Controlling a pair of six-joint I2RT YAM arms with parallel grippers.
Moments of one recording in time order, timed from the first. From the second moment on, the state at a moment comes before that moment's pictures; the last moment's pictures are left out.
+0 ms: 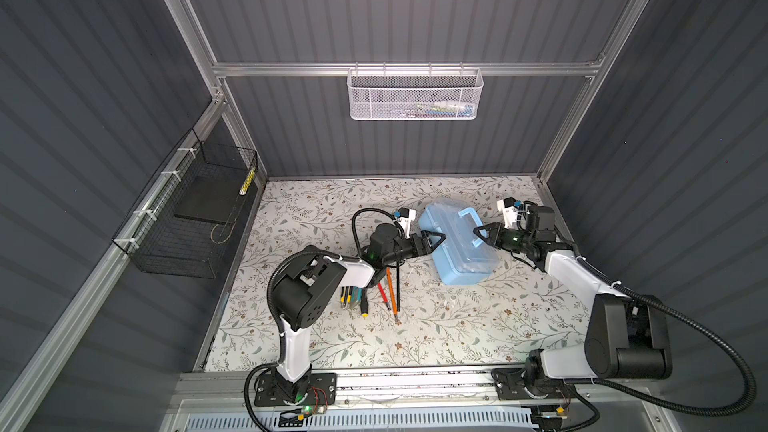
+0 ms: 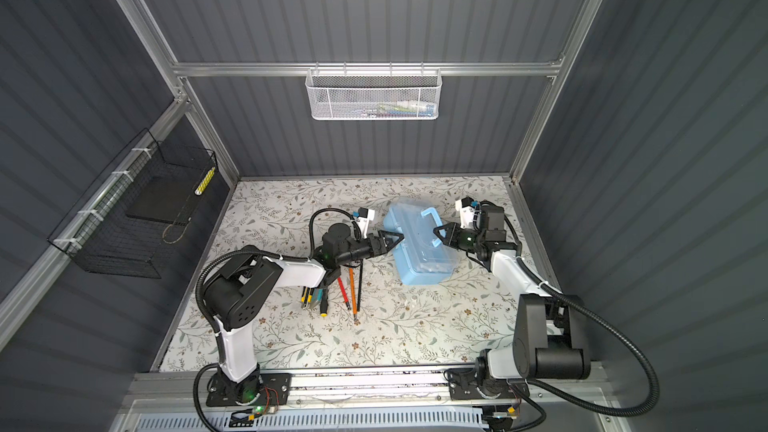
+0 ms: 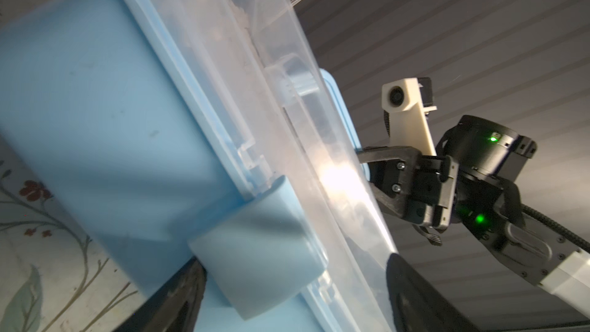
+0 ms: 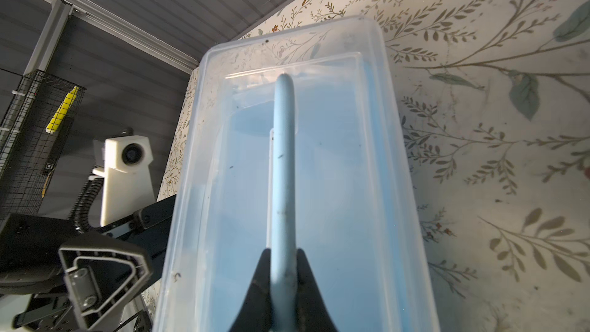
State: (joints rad) left arm -0.70 1.91 0.94 0.85 0.51 -0.96; right arm -0.02 1.42 0.82 -0.08 -0.72 0.38
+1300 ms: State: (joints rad) left arm -0.72 1.75 1.10 0.29 0.50 -0.67; right arm 0.06 1.38 0.81 -0.25 -0.57 0.30
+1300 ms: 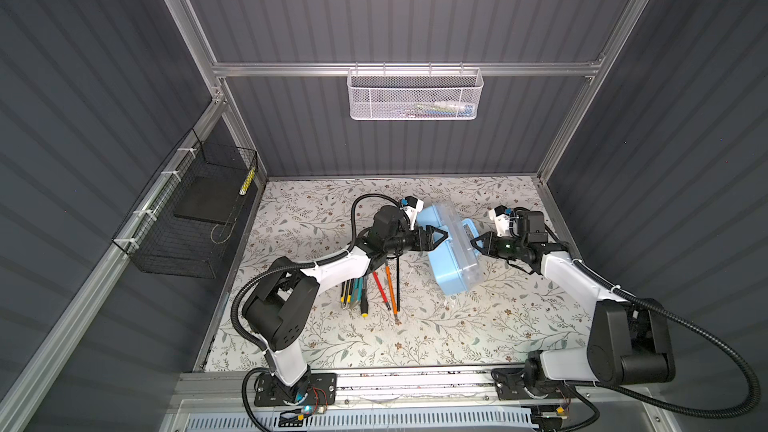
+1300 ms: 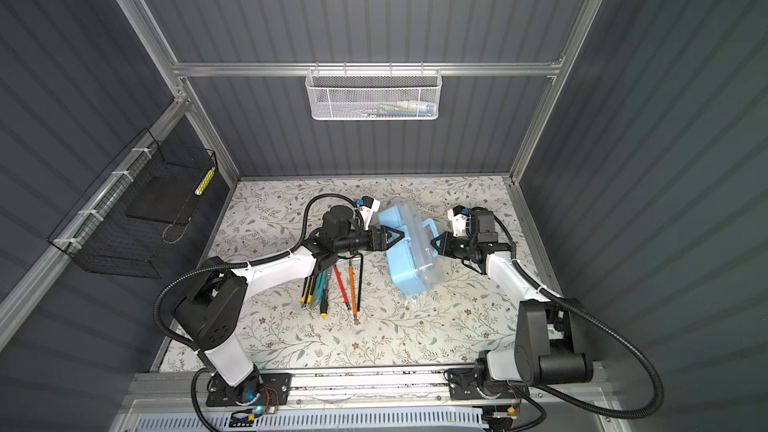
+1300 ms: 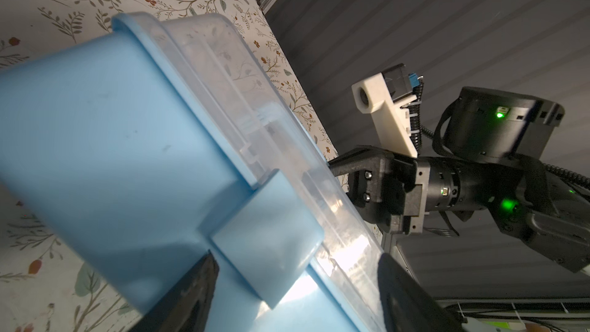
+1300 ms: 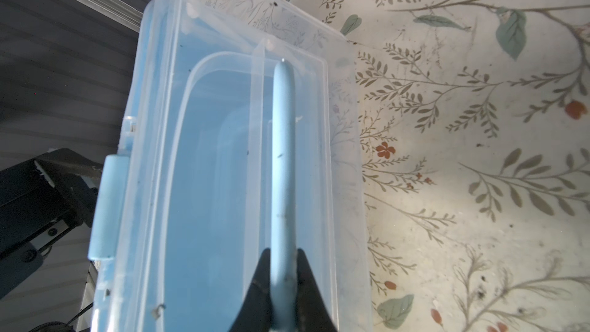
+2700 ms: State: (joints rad) left arm -0.70 1.84 1.16 0.52 0.60 -0.89; right arm 0.33 1.37 0.98 -0.47 0.07 0.15
